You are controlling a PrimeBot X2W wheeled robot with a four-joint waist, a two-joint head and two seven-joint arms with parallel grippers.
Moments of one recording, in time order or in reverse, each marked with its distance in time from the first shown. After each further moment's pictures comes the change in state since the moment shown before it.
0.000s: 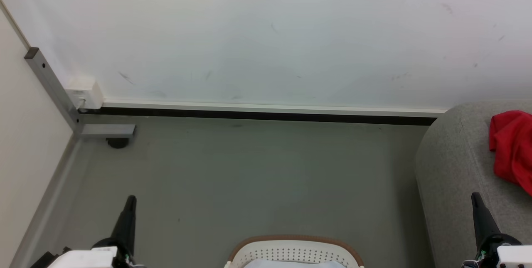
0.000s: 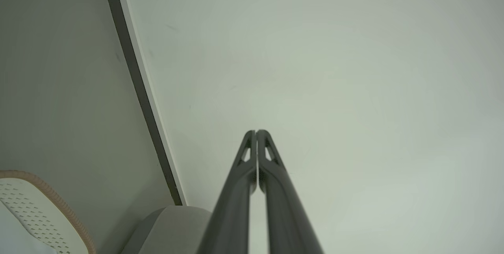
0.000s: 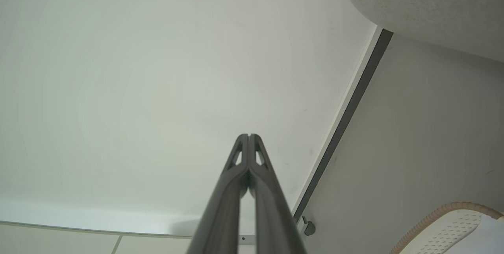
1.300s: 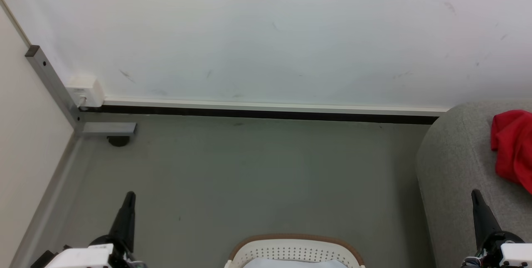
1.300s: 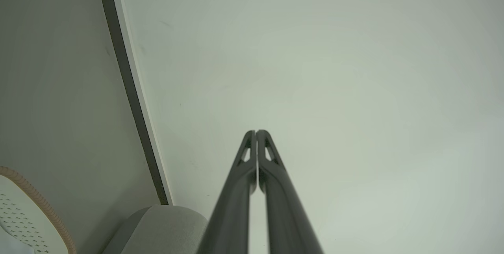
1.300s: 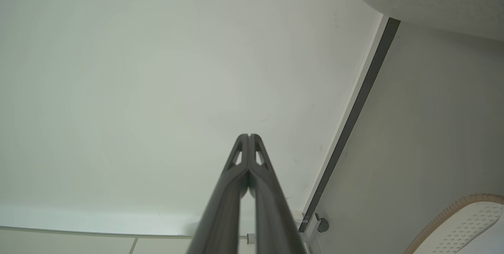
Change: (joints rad) left arm -0.012 0.000 0.005 -0.002 -0.068 -0.004 0.017; right arm -0.012 -0.002 -0.002 0.000 0.073 0.000 0.018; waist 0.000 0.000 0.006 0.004
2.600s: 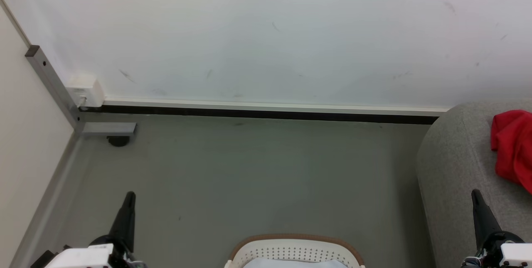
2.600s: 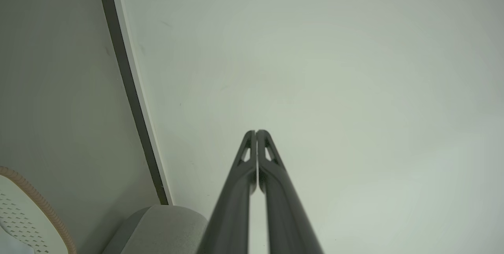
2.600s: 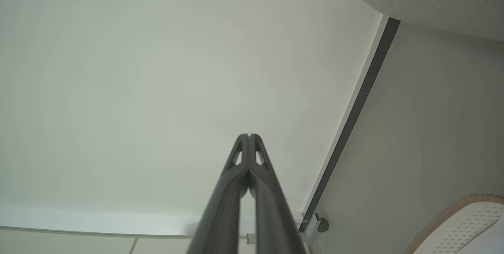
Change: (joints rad) left arm 0.000 0.000 0.000 0.000 0.000 0.000 0.000; right arm 0.000 0.000 0.000 0.000 0.000 0.000 0.000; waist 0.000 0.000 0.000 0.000
